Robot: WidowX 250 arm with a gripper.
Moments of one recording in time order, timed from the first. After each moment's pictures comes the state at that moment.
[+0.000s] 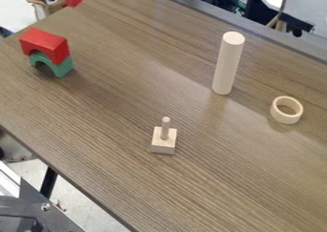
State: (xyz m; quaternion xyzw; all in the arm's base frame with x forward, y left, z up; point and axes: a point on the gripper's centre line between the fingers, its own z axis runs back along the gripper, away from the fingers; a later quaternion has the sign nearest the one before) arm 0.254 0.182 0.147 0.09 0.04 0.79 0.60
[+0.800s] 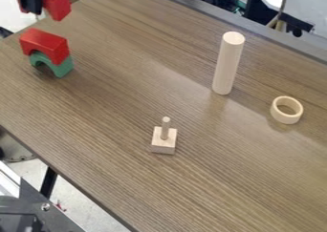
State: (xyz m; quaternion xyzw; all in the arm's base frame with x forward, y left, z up) arm 0.246 0.208 0.122 0.12 0.04 0.79 0.60
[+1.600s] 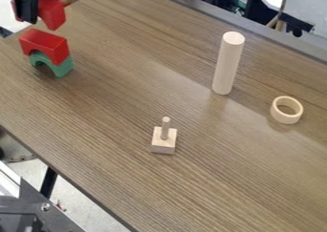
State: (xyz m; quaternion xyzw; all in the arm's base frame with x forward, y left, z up) arm 0.241 0.211 0.112 0.13 0.03 0.79 0.60
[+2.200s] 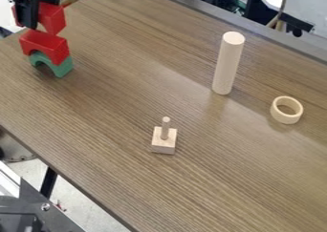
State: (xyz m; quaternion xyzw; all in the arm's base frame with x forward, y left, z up) arm 0.241 0.212 0.104 0.14 0.04 0.79 0.60
